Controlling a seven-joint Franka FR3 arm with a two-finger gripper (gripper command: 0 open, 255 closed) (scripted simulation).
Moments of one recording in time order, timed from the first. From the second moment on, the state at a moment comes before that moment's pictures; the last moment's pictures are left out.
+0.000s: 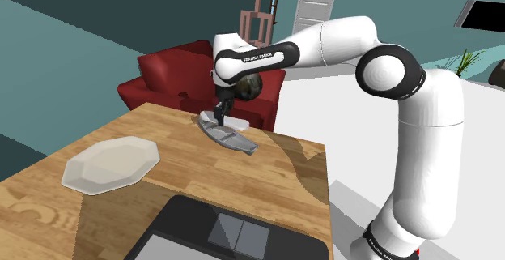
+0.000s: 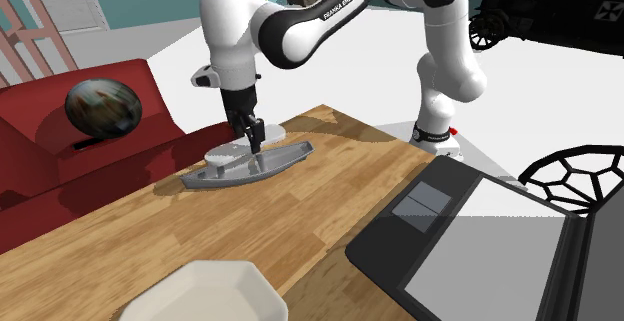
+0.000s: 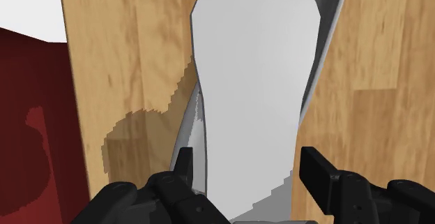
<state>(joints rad) 0.02 0.39 0.22 -1.57 -0.11 1.95 -0.24</state>
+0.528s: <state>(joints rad) 0.02 0.42 0.22 -1.63 -0.12 2.03 -0.23</state>
